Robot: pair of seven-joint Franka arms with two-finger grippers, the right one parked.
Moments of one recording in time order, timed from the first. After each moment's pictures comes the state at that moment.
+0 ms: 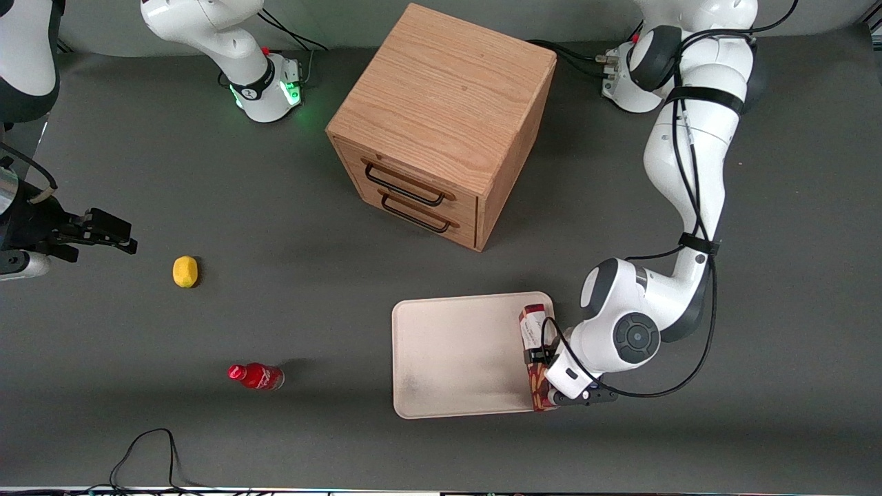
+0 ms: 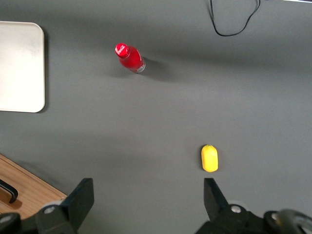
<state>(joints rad) -0.23 1.05 -0.21 -0.96 -0.01 2.05 -0.41</state>
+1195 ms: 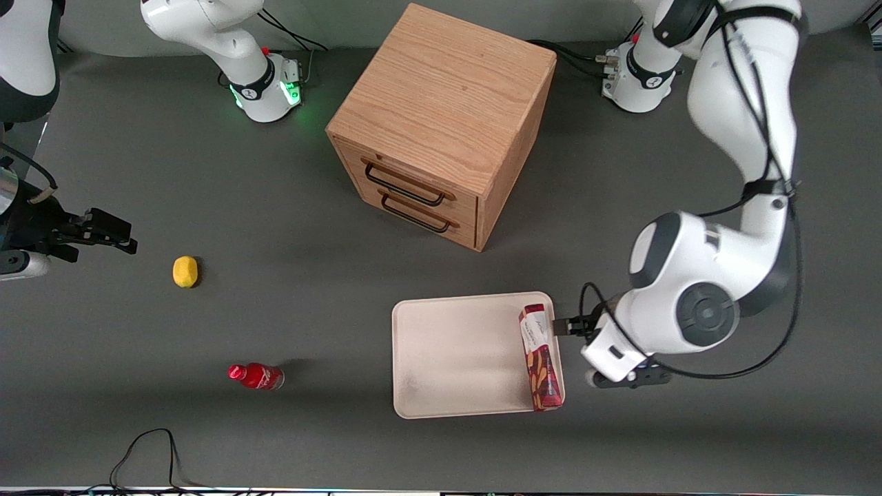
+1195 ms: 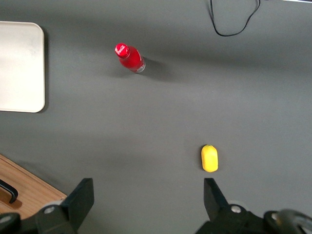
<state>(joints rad) -0.17 0.73 -0.21 -1.04 -0.01 1.69 -0.40</state>
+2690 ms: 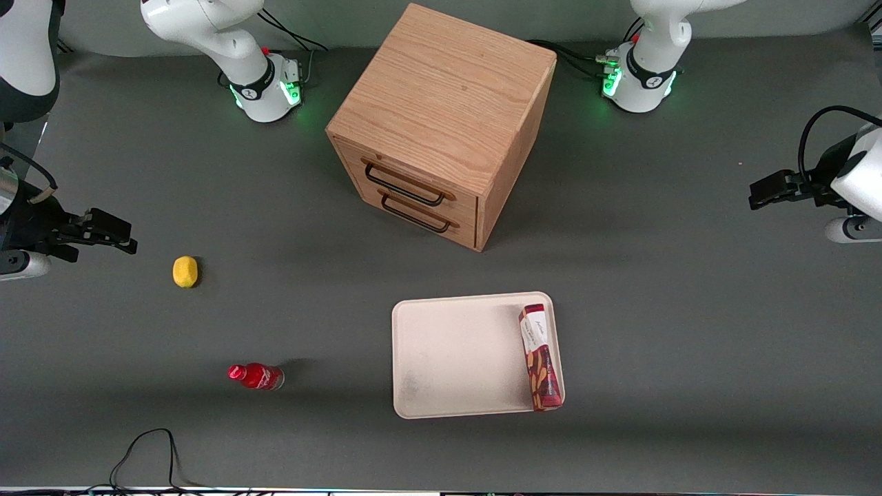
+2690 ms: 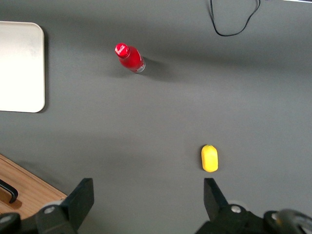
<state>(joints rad) 0.05 0.11 -0.10 -1.47 0.03 1.45 -0.08</state>
